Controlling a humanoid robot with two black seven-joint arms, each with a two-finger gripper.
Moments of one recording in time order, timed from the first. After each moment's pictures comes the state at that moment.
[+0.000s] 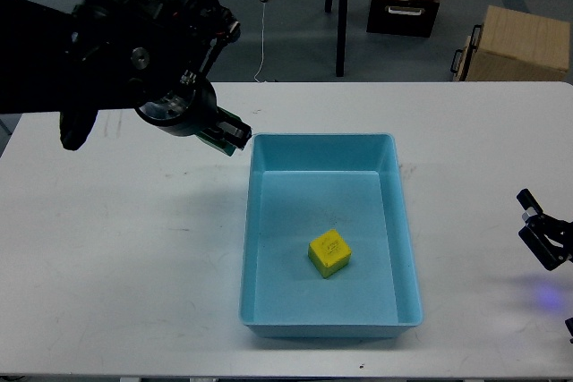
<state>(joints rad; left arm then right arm) -2.05 0.19 0.71 -1.43 0.55 -0.49 0.34 -0.34 -0.40 1.51 1.45 0.69 0.49 -0.36</state>
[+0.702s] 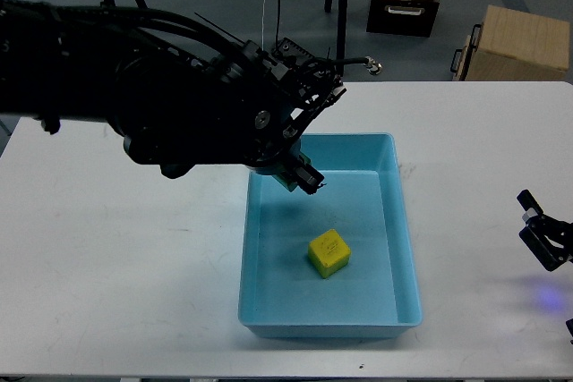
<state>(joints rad) -1.97 -0.04 0.68 -1.30 0.54 -0.49 0.28 -0.34 -0.40 1.51 1.45 0.69 0.49 -0.36</state>
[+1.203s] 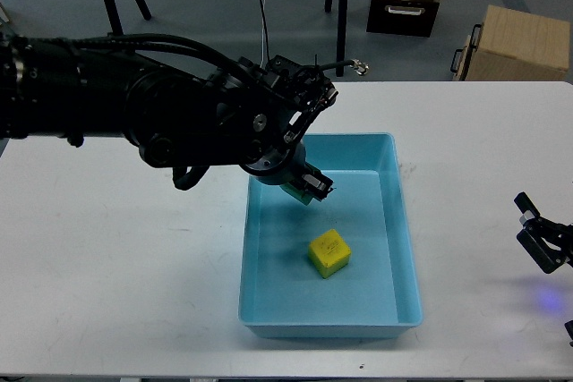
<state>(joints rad) -1.75 -0.04 0.62 -1.14 0.54 -0.49 0.26 -0.34 -0.40 1.51 1.45 0.68 0.49 -0.36</state>
